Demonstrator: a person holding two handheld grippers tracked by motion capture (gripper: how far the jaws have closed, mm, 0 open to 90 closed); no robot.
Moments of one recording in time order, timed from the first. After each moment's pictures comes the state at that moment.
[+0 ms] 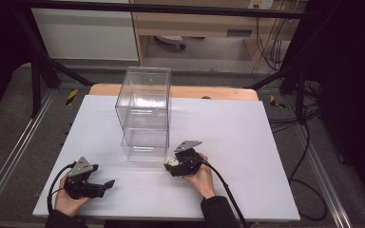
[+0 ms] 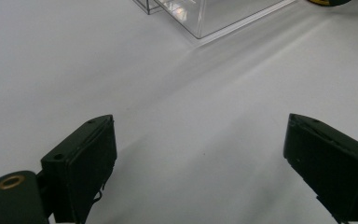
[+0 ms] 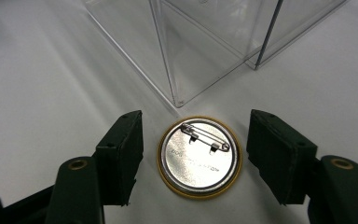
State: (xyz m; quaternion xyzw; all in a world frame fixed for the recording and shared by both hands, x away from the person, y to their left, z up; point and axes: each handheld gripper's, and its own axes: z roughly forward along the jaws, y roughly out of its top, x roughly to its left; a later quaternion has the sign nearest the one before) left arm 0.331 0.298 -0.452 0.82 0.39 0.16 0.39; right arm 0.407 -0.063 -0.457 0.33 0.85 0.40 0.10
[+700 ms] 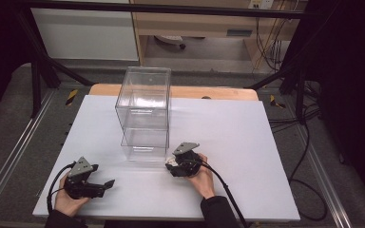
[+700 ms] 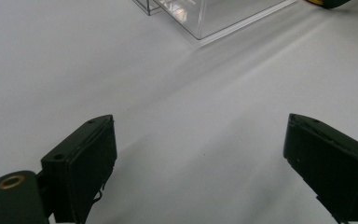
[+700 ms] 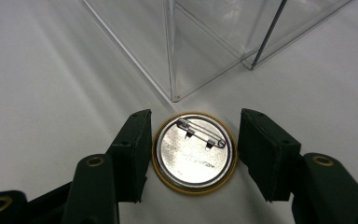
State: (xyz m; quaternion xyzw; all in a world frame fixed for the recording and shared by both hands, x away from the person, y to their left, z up) left arm 0.331 0.298 -0.451 0.82 0.39 0.16 0.39; right arm 0.402 -0.060 -0.457 0.30 0.86 0.38 0.13
